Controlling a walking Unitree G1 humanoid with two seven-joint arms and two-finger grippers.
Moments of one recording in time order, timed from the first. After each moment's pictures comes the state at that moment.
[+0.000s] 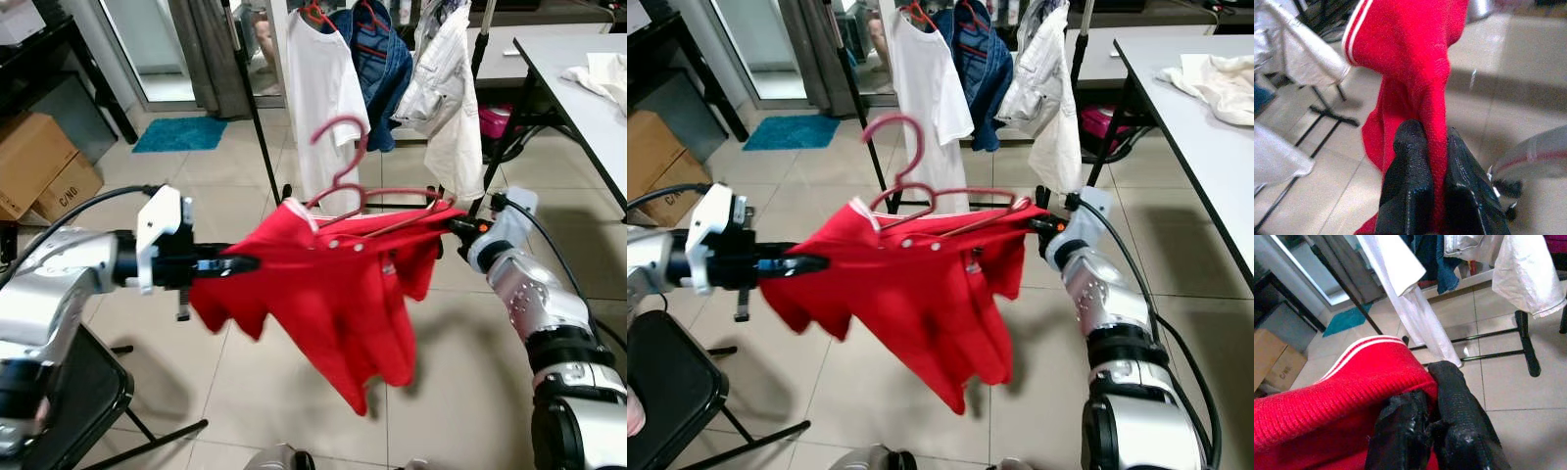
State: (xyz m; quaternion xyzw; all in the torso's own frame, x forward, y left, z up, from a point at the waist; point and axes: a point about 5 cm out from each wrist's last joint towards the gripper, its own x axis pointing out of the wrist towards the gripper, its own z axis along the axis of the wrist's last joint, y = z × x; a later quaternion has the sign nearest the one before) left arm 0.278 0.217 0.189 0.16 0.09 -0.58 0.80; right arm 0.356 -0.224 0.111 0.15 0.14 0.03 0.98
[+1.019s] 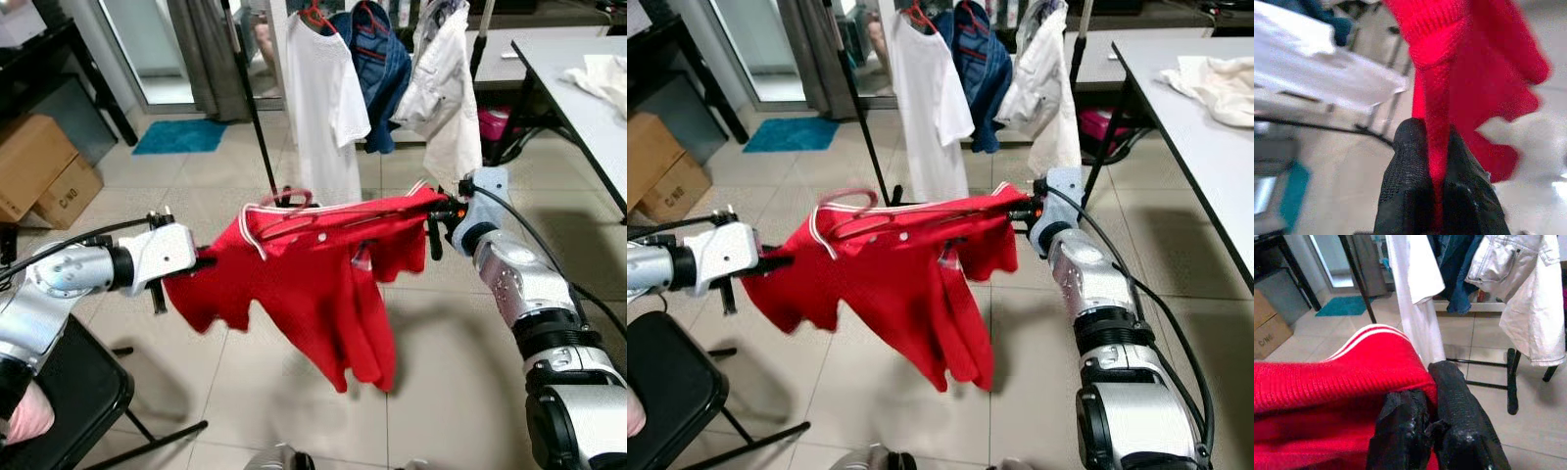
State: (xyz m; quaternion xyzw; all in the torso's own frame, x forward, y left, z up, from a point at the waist) left arm 0.297 0.249 0.159 0.43 0.12 -0.40 0.80; right arm 0.368 -0.204 0.129 0.02 0.12 0.08 0.99
